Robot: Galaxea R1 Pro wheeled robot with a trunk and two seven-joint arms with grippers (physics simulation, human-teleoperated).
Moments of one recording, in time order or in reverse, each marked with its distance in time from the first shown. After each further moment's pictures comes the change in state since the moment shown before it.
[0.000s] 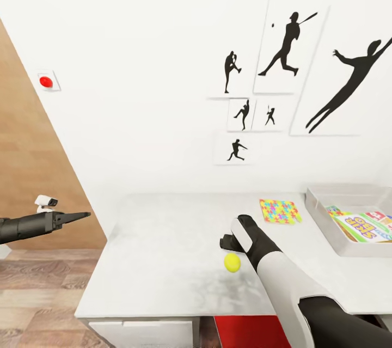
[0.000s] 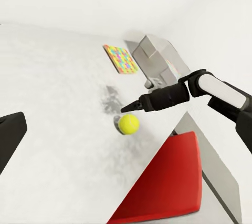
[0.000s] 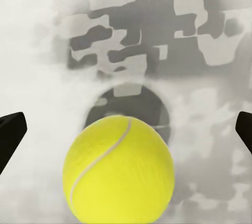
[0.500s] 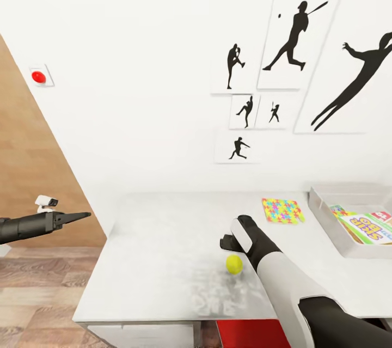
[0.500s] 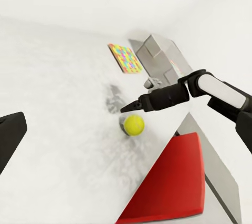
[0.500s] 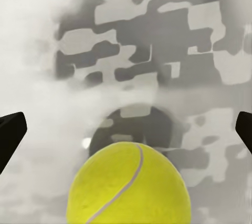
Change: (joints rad) left arm 0.000 -0.001 -0.002 0.000 0.000 0.000 0.000; right arm 0.002 0.000 0.001 0.001 0.003 -0.004 0.002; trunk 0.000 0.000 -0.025
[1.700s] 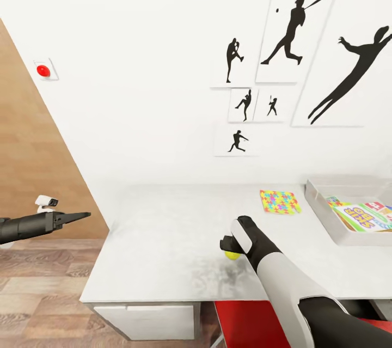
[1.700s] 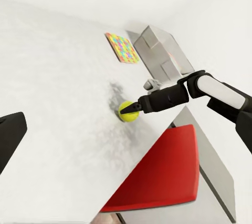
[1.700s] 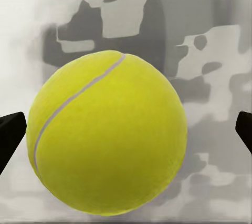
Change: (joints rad) left arm 0.000 0.000 0.000 0.000 0.000 0.000 0.000; right arm 0.001 0.000 0.001 0.009 -0.003 0.000 -0.002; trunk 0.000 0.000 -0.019
